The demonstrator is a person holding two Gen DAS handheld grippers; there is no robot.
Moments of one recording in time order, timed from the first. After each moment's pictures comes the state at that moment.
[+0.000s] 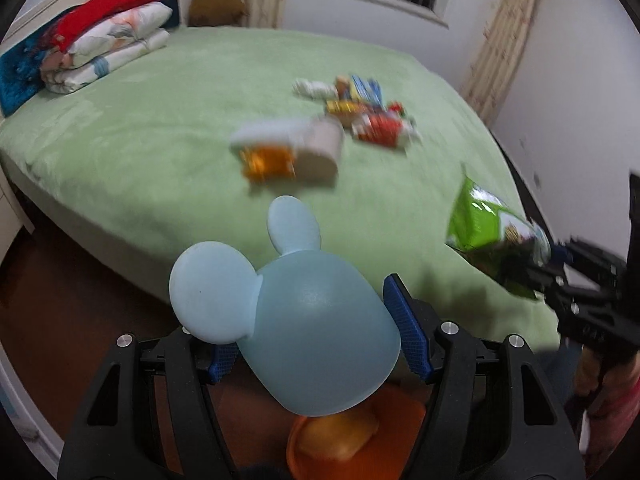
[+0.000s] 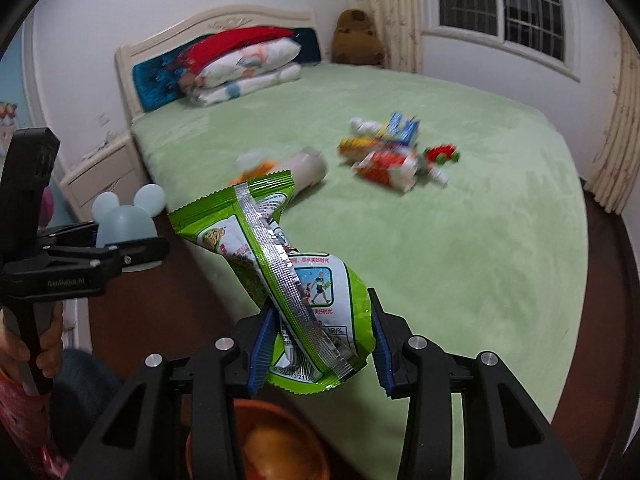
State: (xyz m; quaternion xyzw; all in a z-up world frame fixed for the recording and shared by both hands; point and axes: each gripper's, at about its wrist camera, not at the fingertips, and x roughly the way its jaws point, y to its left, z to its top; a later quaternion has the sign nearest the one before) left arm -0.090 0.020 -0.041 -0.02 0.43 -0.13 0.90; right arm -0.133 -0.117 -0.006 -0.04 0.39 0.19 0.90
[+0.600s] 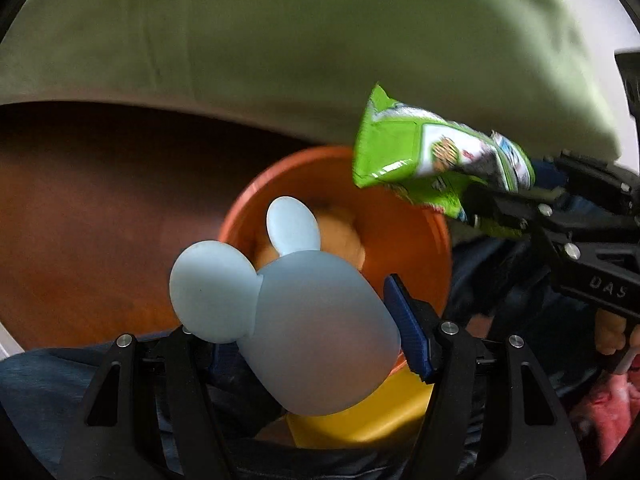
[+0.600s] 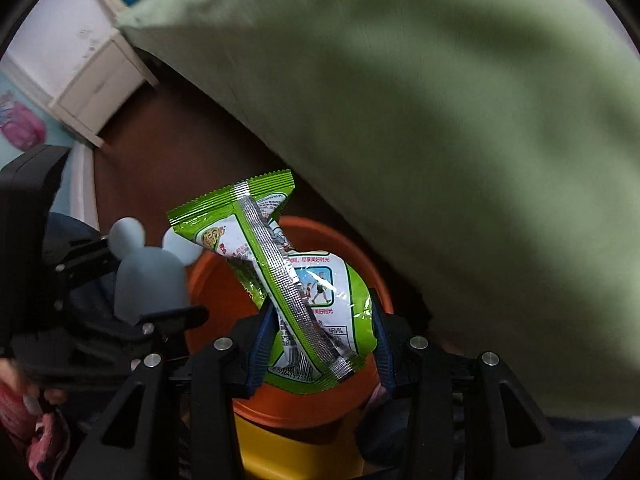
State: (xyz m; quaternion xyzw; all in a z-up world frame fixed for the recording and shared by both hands) left arm -0.164 -0.022 -0.241 -0.01 0.67 -0.17 0.73; right arm -0.180 -0.087 -0.190 -0.06 0.62 0.18 0.76
